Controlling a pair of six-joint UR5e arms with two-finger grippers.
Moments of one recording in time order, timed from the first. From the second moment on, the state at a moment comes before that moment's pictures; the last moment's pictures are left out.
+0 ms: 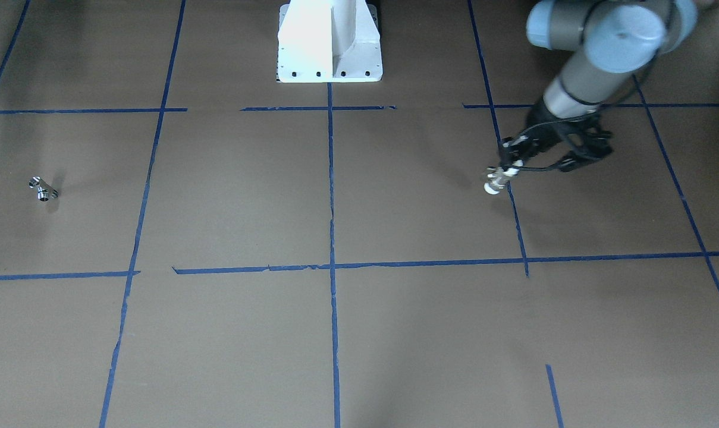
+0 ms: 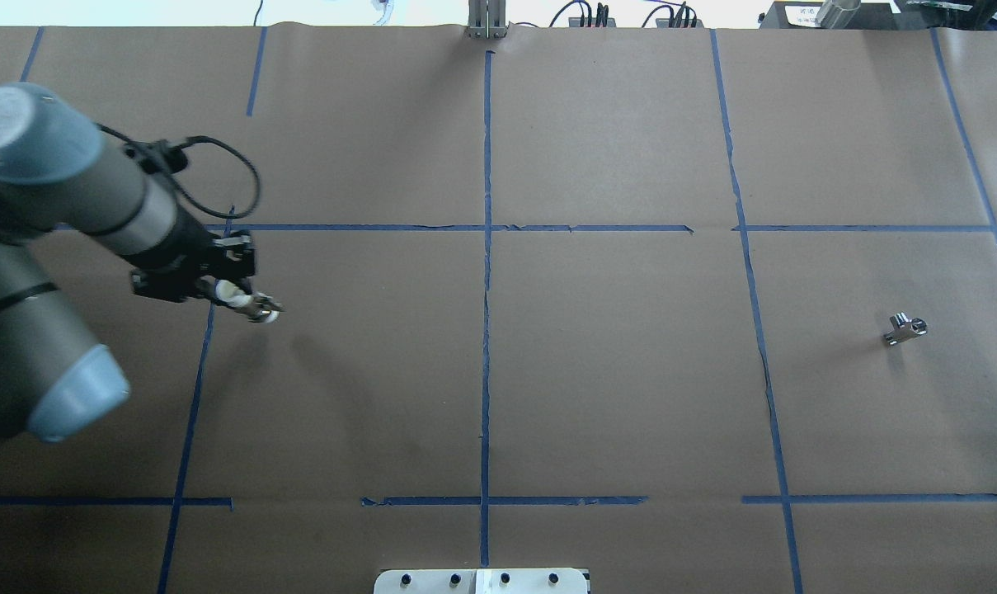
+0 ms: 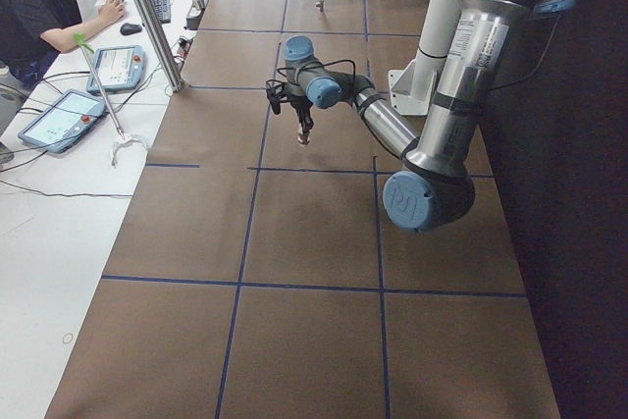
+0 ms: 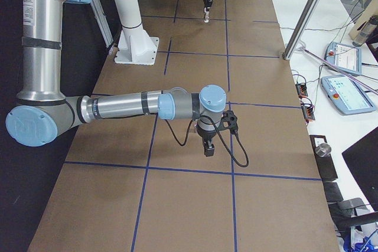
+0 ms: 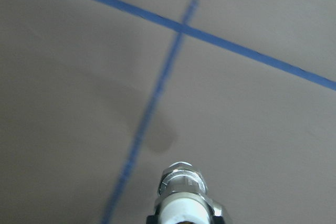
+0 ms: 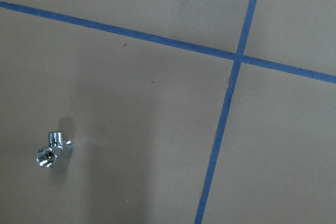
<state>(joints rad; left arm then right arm) -0.73 -1.96 -1.91 -1.56 -2.10 -1.45 1.48 -1.67 1.81 -1.65 2.35 -0.12</state>
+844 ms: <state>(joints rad) -0.58 -2.53 -1.44 -1.47 -1.97 -1.82 1.47 -1.67 1.81 -1.65 2.35 -0.12</state>
